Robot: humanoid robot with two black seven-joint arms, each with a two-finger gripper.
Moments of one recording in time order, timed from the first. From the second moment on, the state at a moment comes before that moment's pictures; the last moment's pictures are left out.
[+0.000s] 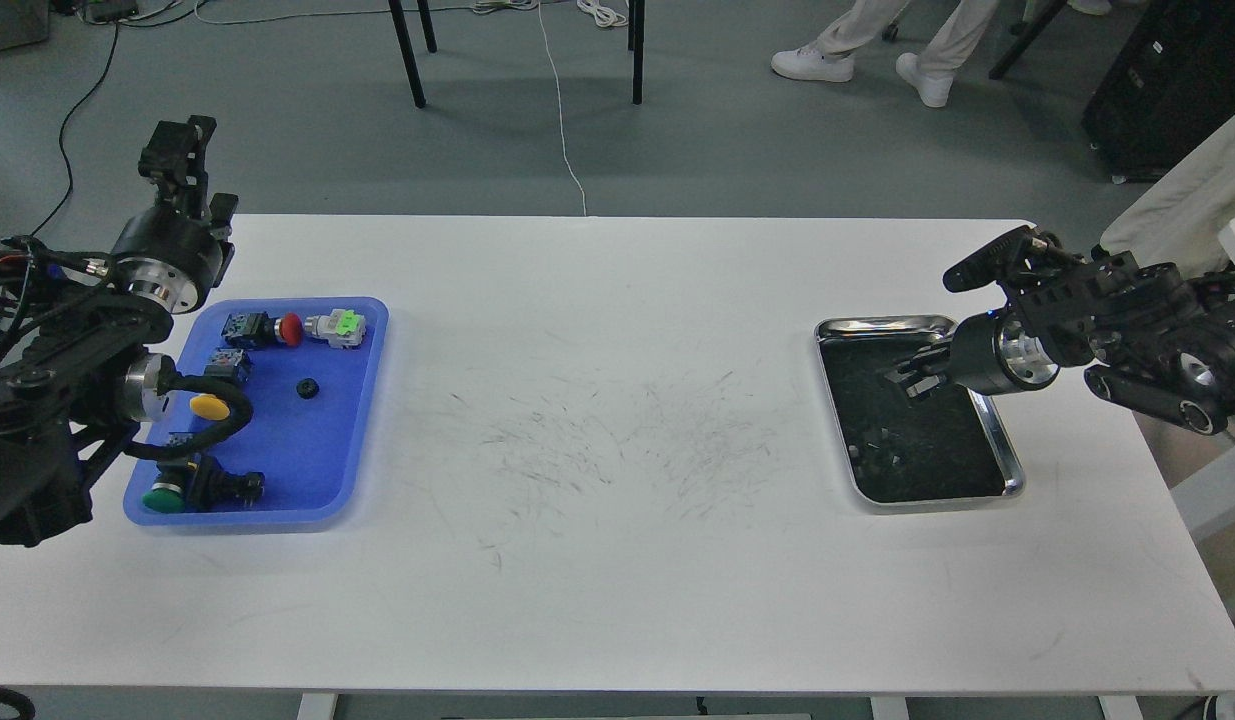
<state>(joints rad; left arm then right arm) -0.83 0.47 -0.38 -0.63 0.20 0.08 -0.49 1.37 -0.46 -0.75 0.82 -1.21 0.15 0.43</state>
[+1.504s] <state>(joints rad) -0.83 0.59 -0.38 -0.70 0.20 0.07 -0.49 1.10 0.00 -0.31 0.82 -1.39 -0.33 0.49</state>
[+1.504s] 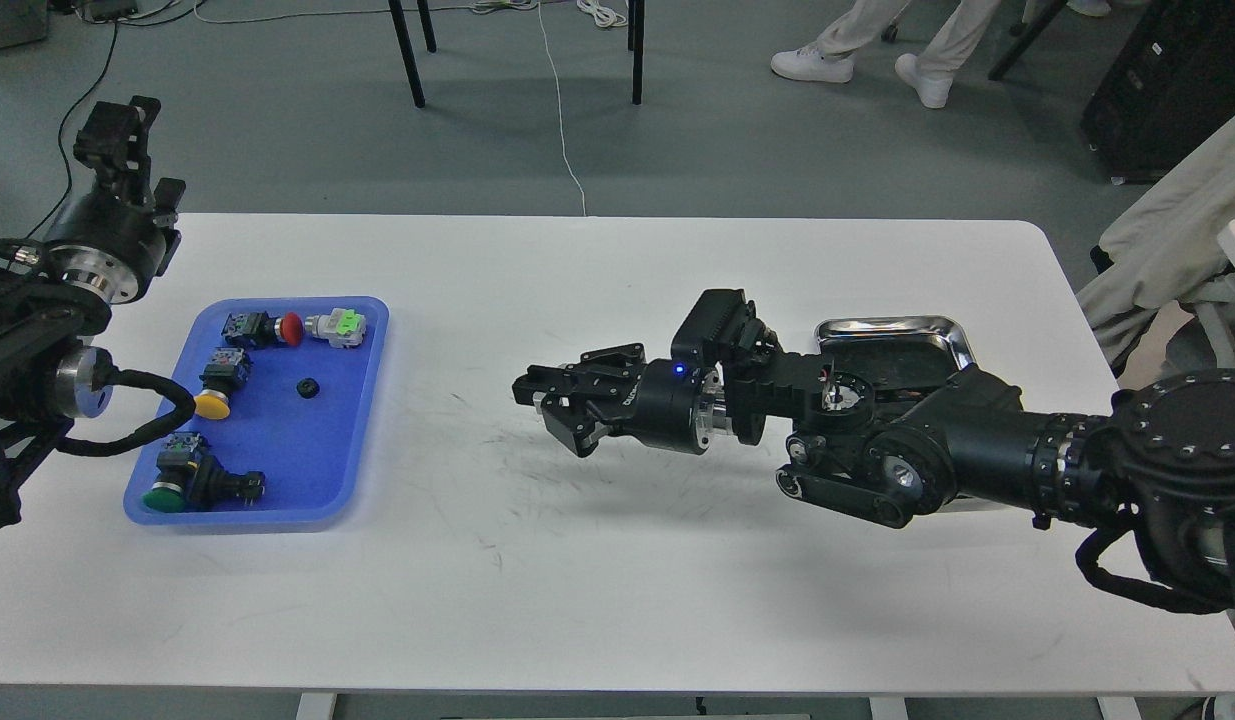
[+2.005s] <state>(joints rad) -0.83 0.64 -0.38 -0.72 0.20 0.07 -0.49 1.03 0.00 -0.41 0.69 -1.45 -0.37 0.49</state>
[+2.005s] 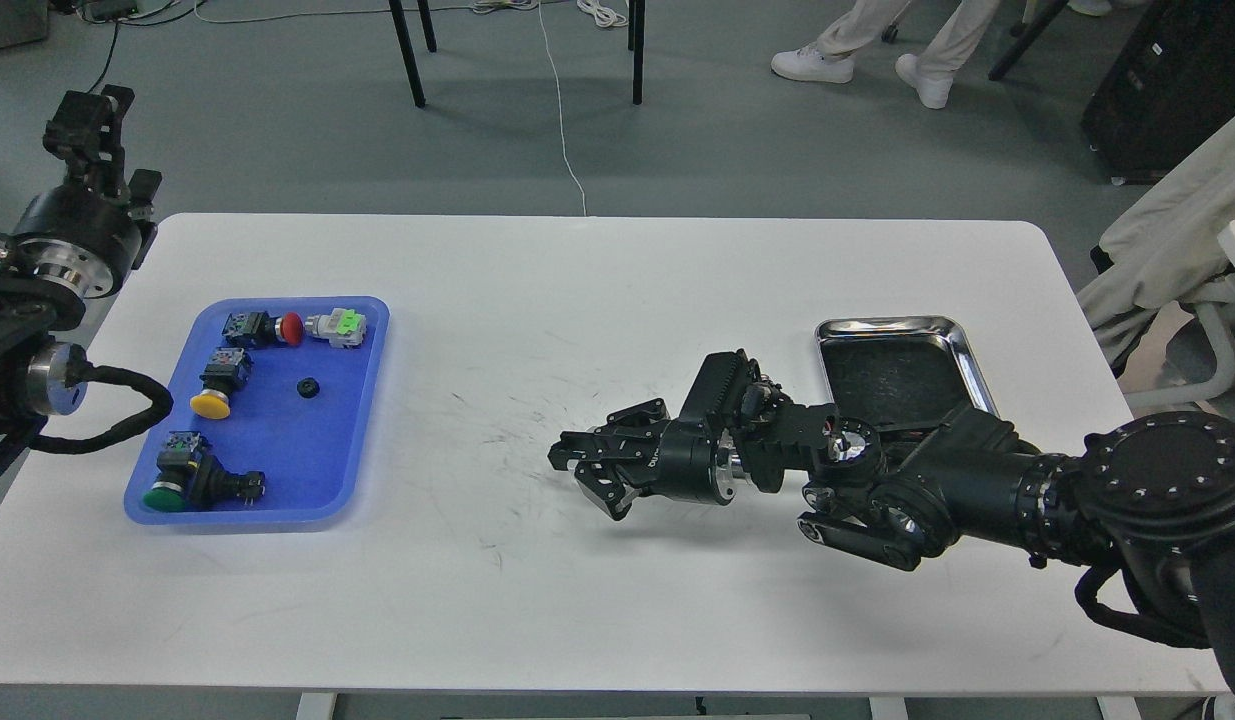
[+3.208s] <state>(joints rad) -0.83 0.67 -0.38 -0.73 0.20 0.07 -0.49 1.01 0.00 -0.41 0.73 -1.47 -0.39 0.49</state>
